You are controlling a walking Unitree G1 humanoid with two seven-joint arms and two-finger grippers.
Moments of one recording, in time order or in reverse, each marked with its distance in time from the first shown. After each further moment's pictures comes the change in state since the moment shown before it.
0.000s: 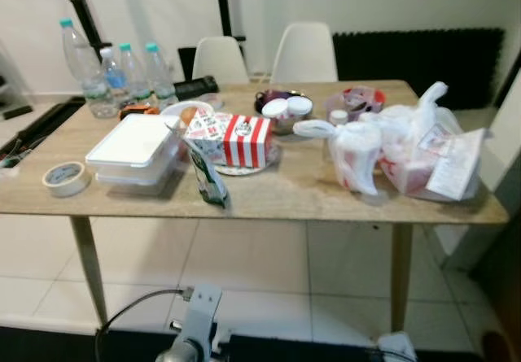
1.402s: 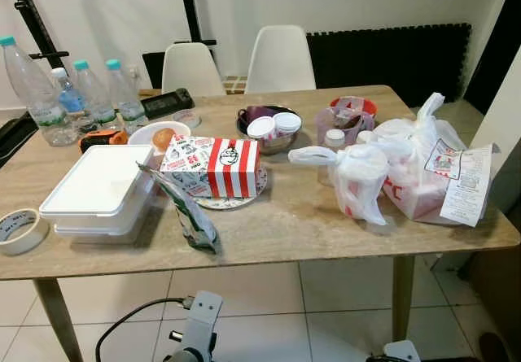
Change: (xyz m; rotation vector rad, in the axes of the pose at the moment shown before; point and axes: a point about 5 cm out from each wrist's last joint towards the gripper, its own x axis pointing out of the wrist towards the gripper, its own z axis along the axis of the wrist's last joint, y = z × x) left arm -0.004 -0.001 -0.016 -0.018 0.064 0.014; right arm -0.001 0.007 -0.006 0.001 0.015 0.011
